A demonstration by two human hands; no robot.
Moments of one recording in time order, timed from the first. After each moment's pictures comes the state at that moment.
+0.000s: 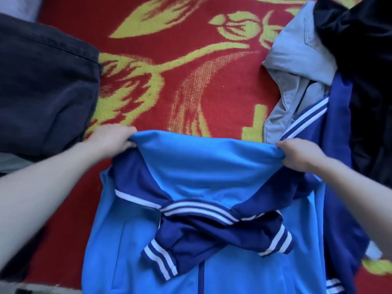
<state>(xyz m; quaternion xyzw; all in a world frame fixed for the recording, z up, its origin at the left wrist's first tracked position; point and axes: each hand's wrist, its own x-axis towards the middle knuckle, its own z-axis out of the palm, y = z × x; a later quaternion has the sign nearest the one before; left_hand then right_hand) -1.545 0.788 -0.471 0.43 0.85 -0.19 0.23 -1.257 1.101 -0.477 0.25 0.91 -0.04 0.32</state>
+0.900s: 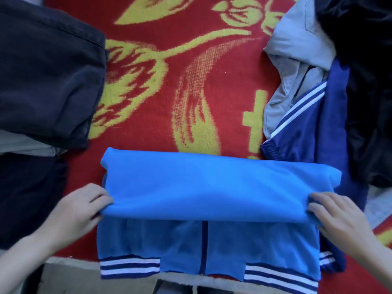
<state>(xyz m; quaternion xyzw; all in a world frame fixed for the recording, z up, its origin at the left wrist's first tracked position) -1.436 0.603 -0.454 0.55 0.82 0.06 0.16 -1.075 1.017 -0.453 0.05 0.99 -0.01 -0.09</state>
